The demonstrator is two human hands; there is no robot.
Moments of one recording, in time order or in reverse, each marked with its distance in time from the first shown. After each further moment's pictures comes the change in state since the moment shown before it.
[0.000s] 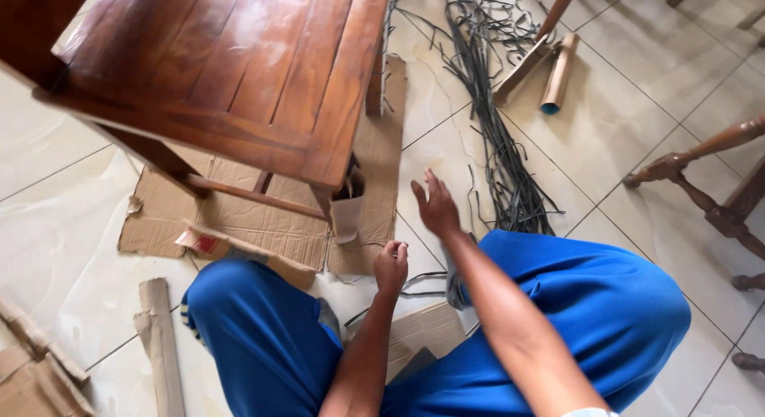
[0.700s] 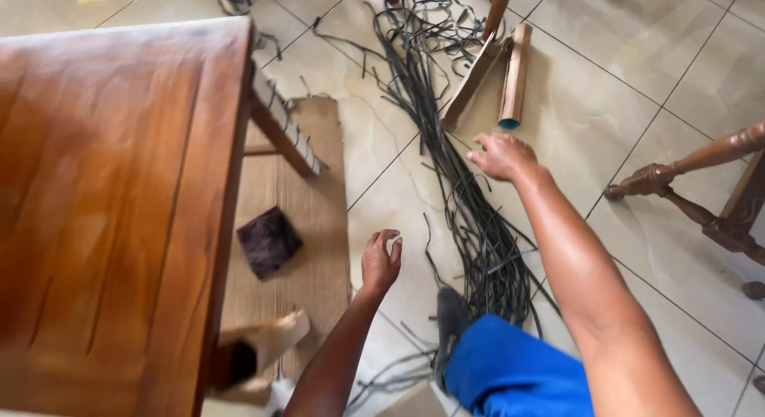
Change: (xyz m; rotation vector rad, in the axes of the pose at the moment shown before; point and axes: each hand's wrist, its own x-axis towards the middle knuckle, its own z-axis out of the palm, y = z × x) left_hand 0.162 0.152 0.108 0.250 -0.234 0.333; right_hand 0.255 0.216 -0.219 -0.458 -0.399 0.205
